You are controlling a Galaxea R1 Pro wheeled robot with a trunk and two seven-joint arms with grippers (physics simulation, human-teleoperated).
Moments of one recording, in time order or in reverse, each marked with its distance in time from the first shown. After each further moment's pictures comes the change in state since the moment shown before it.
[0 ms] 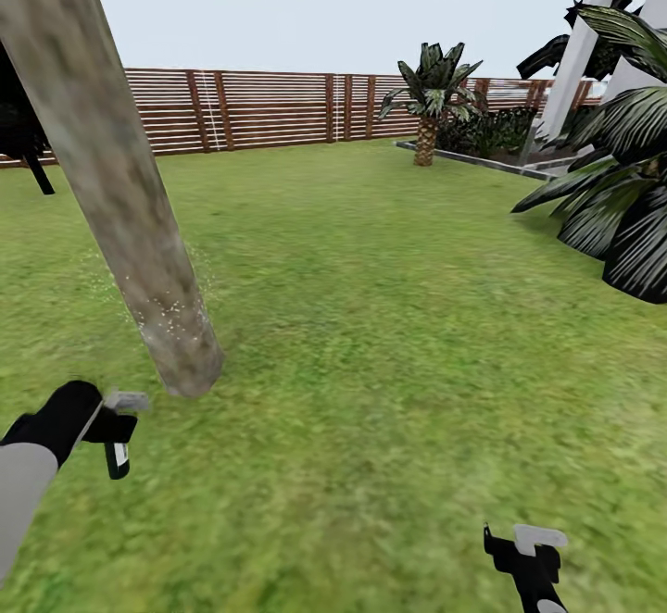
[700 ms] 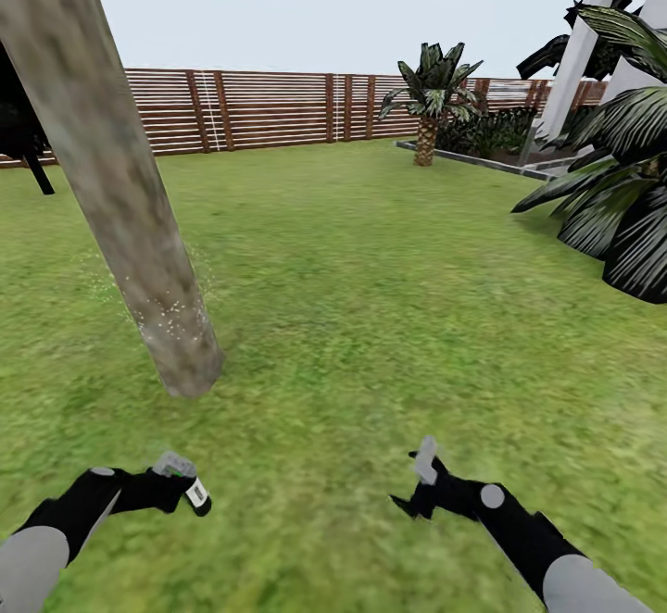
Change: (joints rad) left arm 0.234 -0.082 -0.018 0.095 0.024 -0.636 -0.332; right arm -0.073 -0.006 0.182 -0.480 0.495 0.278 0.738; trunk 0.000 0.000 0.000
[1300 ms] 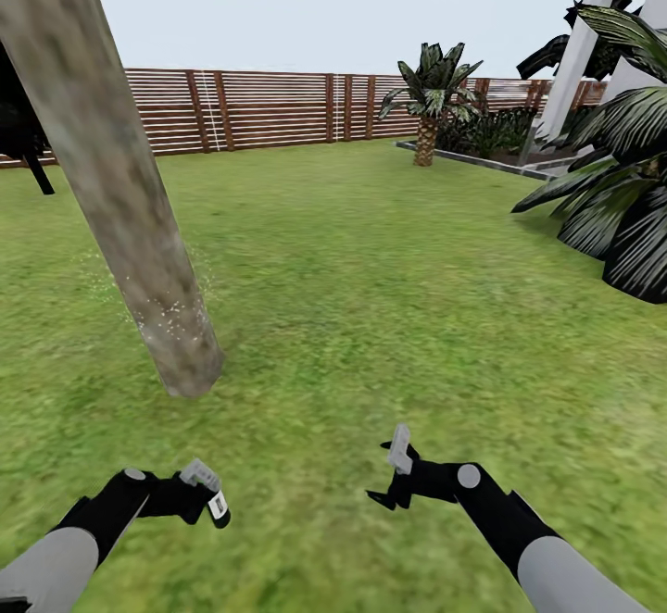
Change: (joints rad) left arm 0.009 -0.081 -0.033 -0.006 -0.117 -0.020 -0.005; right arm -0.033 0.064 -0.013 -0.066 0.078 0.009 0.138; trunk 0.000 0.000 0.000
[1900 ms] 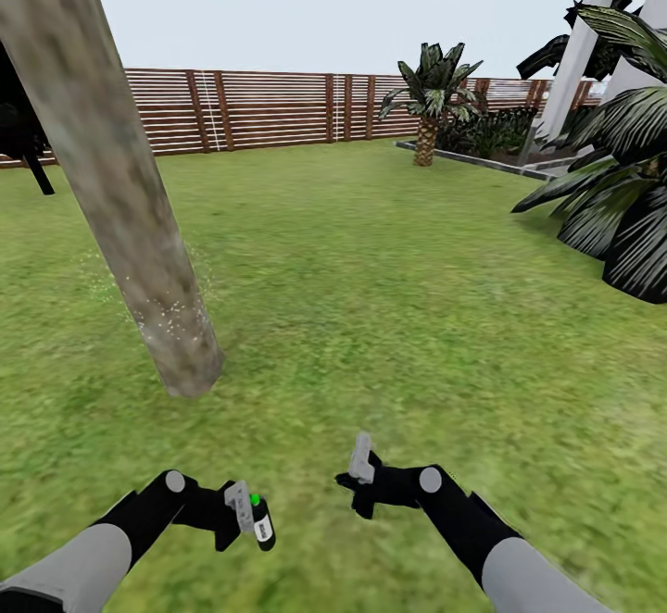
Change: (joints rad) left arm -0.013 -0.075 -0.284 0.022 -0.050 -0.288 -0.182; right arm 0.000 0.106 0.102 -0.010 0.001 0.007 0.002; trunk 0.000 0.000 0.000
